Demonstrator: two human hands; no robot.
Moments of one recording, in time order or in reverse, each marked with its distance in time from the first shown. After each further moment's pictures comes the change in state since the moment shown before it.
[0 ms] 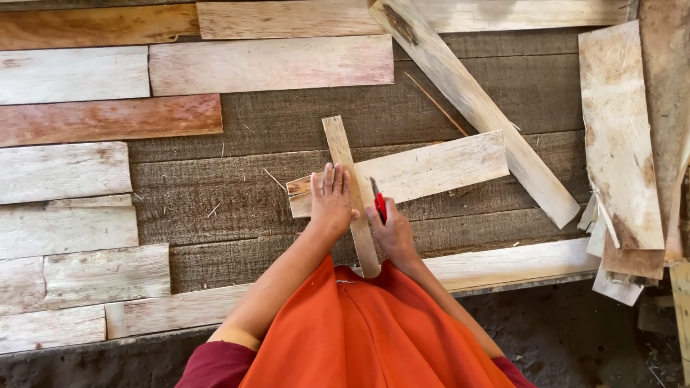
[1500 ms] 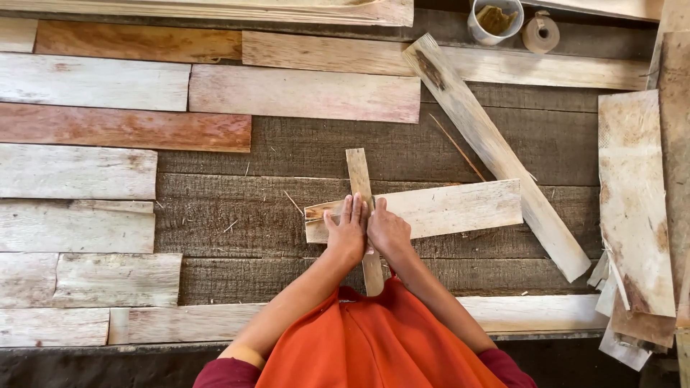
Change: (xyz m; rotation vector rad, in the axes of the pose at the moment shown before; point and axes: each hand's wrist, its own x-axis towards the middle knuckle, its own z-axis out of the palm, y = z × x) left_hand 0.013 0.005 0.006 -0.093 -0.069 -0.043; right_hand 0.048 -0.109 -0.014 -0.522 -0.181 -0.047
